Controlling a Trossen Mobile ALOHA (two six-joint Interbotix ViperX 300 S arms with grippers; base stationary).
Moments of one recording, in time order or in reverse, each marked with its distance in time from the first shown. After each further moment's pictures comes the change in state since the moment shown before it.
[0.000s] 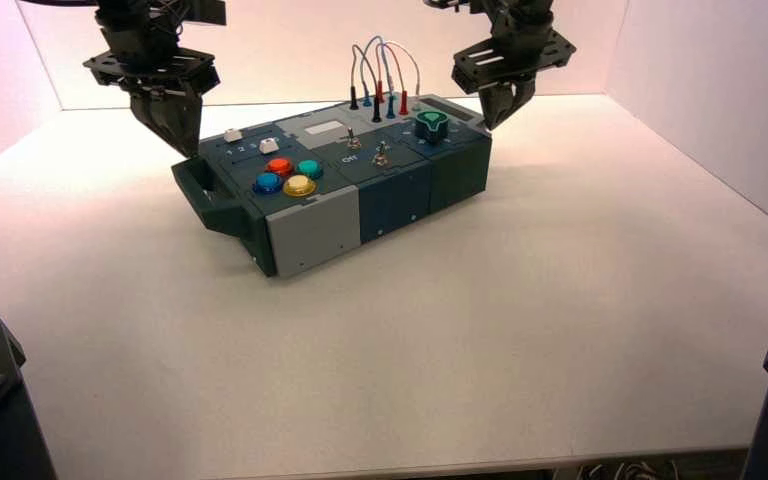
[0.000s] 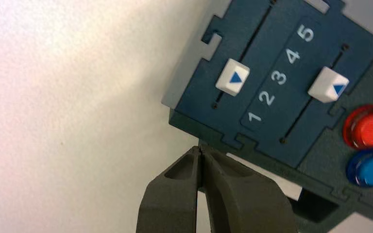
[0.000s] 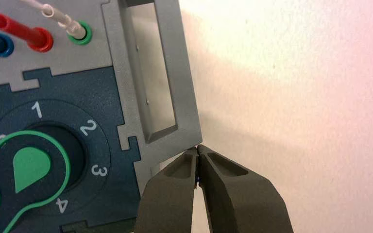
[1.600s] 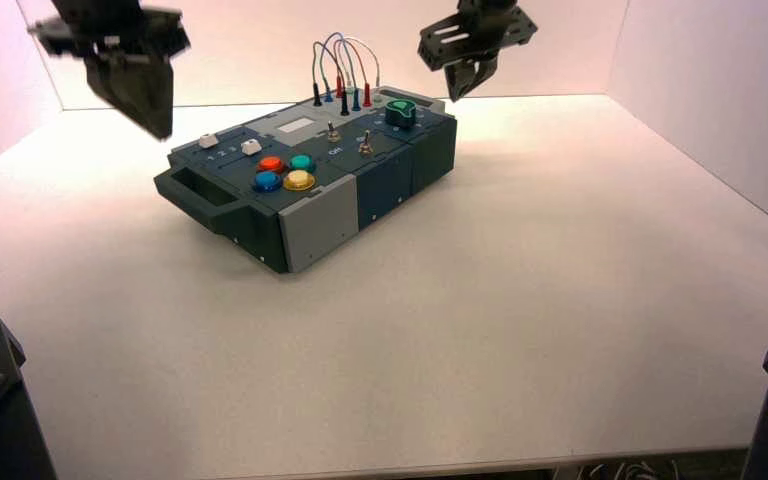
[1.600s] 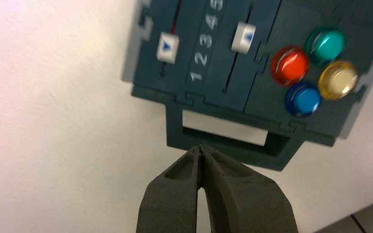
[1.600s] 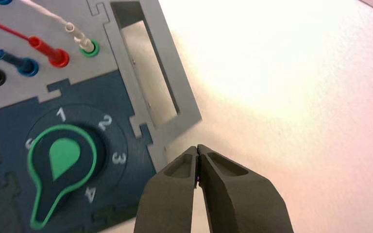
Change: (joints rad) left arm -0.011 -0.255 0.112 -0.005 0.077 -0.055; right arm 0.044 0.017 -0.101 0.000 -0.025 0.005
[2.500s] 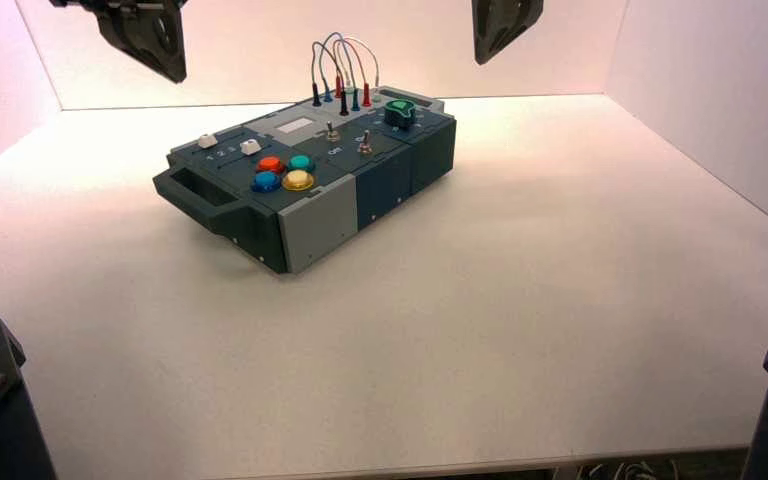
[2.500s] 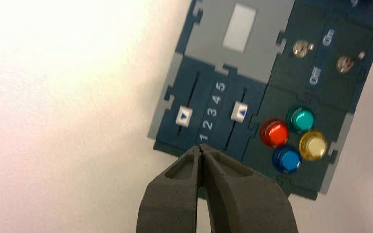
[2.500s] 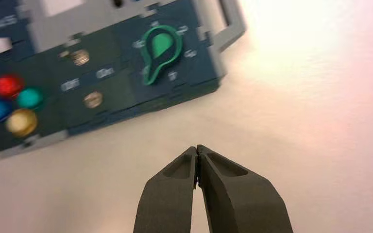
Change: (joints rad) left arm 0.000 -0.060 -0.034 -0.049 -0.146 -0.020; right arm 0.000 -0.342 0.179 0.290 0.282 -0.202
